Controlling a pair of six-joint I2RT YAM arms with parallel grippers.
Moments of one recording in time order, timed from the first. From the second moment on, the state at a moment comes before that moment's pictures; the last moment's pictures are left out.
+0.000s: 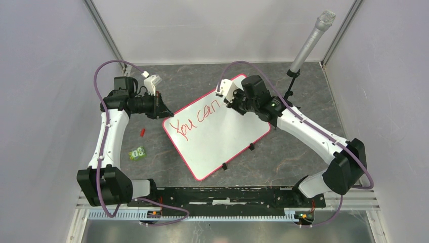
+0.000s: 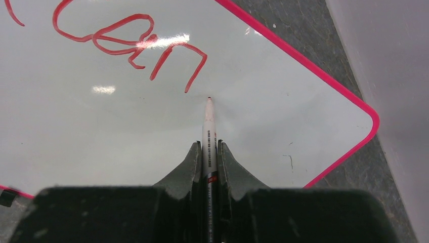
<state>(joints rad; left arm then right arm) 0.09 1.29 1.23 -0.93 0.82 0.23 0.68 1.46 1.29 -0.41 -0.14 -0.52</state>
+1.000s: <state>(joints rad) 0.09 1.23 1.24 -0.95 0.79 0.23 0.74 1.30 1.22 -0.46 -0.34 -0.45</state>
